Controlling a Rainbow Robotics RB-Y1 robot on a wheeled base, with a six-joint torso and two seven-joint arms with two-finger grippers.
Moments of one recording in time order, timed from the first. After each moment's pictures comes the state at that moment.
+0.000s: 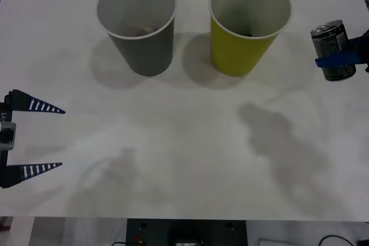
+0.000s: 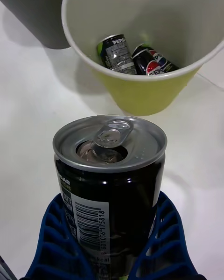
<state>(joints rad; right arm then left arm) -0.39 -1.29 -0.01 -1.93 1.56 -1.21 -1.28 0.26 1.13 0.26 -2.01 -1.31 -1.13 -0.09</state>
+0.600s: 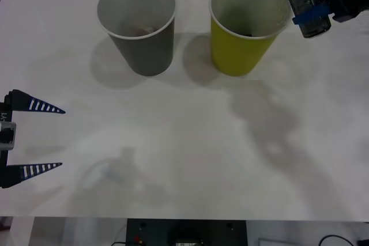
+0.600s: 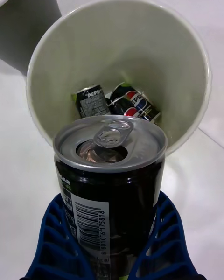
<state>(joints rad) -1.01 -1.21 0.50 -1.54 1.58 -1.22 -1.28 0.26 1.13 0.26 -2.01 -1.31 -1.13 -0.09</state>
